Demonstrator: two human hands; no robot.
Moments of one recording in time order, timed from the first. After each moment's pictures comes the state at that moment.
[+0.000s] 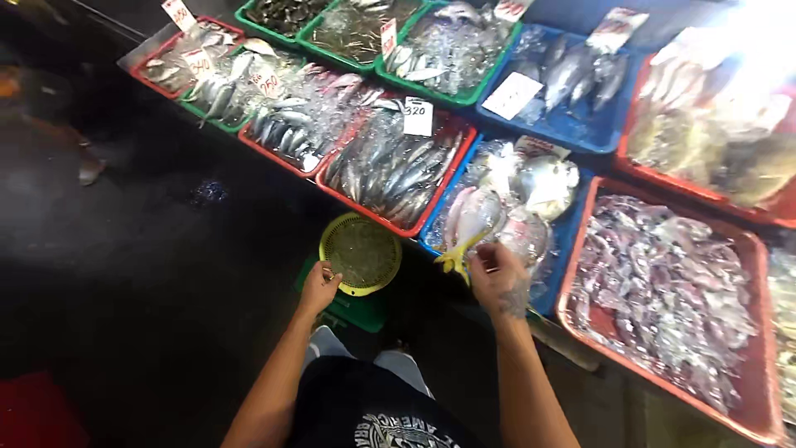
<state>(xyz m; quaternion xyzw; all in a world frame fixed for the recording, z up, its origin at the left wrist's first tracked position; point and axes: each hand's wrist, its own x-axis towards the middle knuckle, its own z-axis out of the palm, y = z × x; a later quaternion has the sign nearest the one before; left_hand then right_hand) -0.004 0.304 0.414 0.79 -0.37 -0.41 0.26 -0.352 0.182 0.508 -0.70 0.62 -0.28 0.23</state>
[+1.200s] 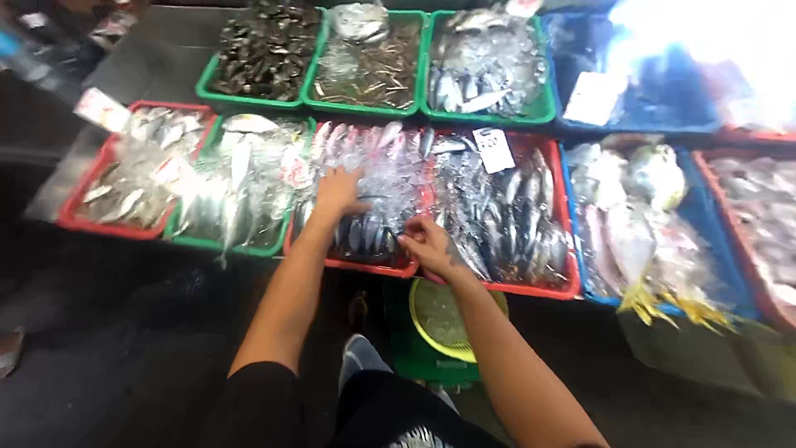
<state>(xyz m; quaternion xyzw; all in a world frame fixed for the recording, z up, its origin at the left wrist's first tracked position) 0.336 -0.163 0.509 0.59 -0.79 -0.17 0.03 0.113 -0.024 0.491 -0.56 0.65 -0.27 0.44</state>
